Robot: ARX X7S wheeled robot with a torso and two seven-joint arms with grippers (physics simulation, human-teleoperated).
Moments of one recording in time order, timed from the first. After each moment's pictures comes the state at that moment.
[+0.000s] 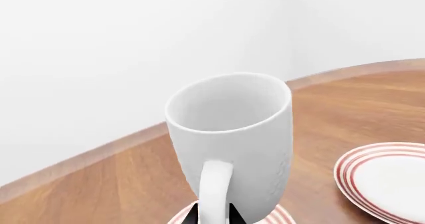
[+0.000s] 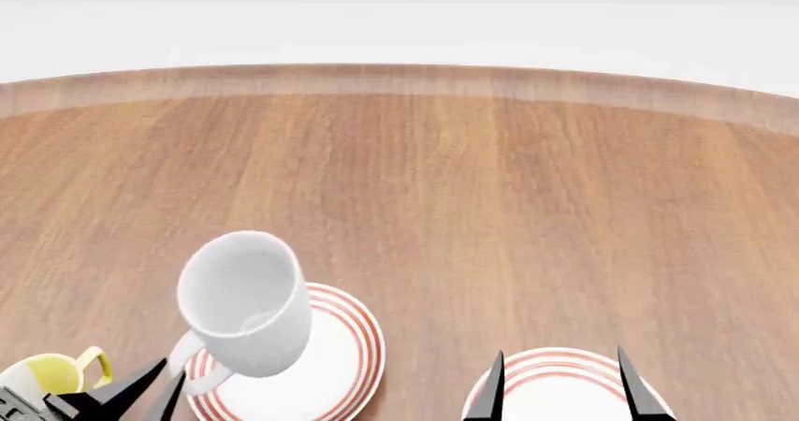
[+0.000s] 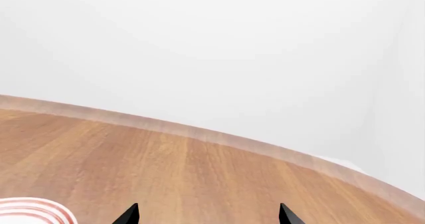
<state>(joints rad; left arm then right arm) -0.19 -0.46 0.35 -0.18 -0.28 0.26 0.20 0.04 0.32 -0.27 -0.32 0.08 0.22 0.37</state>
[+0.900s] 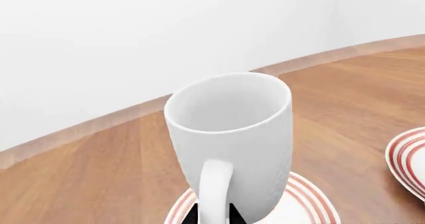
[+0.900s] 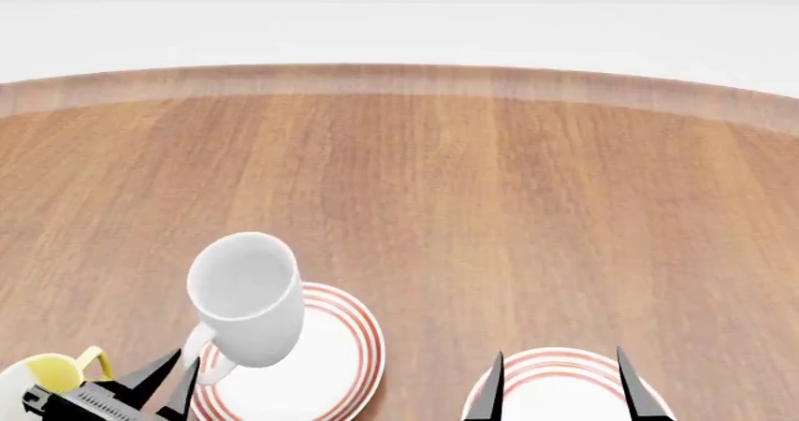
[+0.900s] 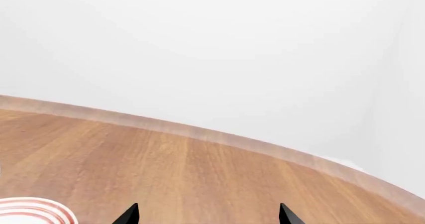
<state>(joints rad) -0.31 -0.33 0.37 -0.42 -0.20 0.22 0.09 0.04 0.33 -0.28 -0.32 0.09 0.21 0.38</state>
